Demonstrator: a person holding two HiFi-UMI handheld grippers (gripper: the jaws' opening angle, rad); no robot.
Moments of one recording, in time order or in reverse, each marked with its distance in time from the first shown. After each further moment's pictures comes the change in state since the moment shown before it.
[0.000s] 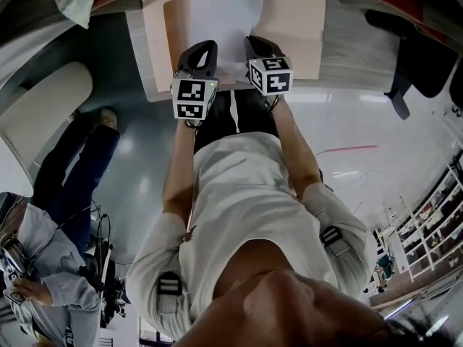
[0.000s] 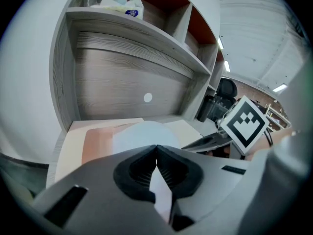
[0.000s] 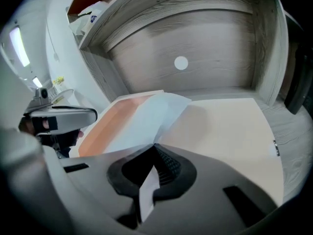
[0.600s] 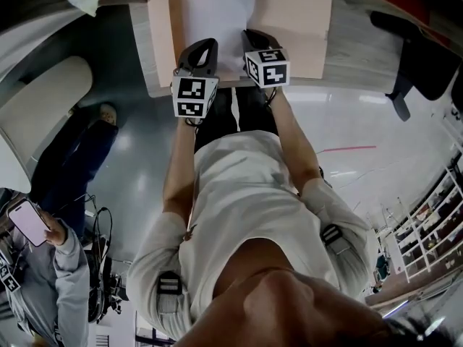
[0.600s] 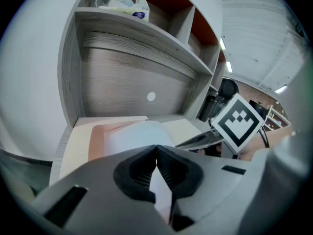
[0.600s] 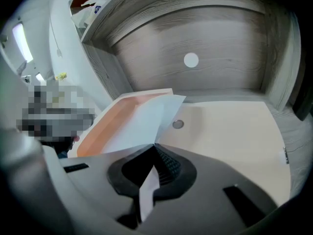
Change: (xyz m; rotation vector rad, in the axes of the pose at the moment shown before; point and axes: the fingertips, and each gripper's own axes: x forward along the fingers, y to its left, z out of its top) left arm -0.008 0.008 -0.007 -0.015 0.004 0.014; right arm 0.019 0.015 0.006 -0.040 0.018 0.022
